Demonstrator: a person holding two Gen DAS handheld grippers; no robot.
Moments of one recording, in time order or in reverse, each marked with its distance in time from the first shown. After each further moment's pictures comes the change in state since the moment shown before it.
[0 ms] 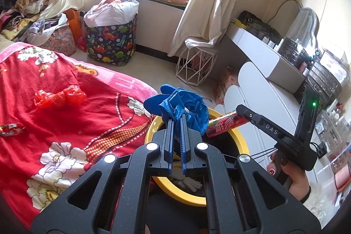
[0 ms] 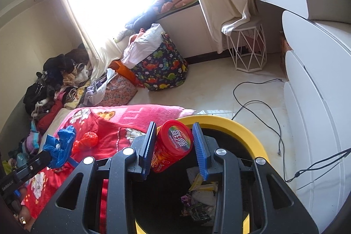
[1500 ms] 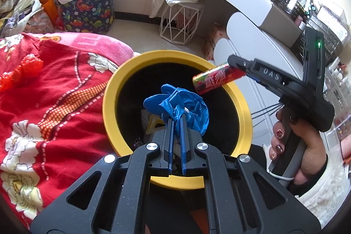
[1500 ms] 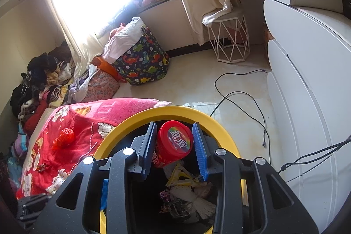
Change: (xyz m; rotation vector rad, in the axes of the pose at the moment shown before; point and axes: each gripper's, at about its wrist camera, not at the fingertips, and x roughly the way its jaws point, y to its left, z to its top) left arm 0.076 -0.043 -0.051 0.107 0.257 -0.059; right arm 0.016 -0.036 -0.010 0.035 0.041 -0.104
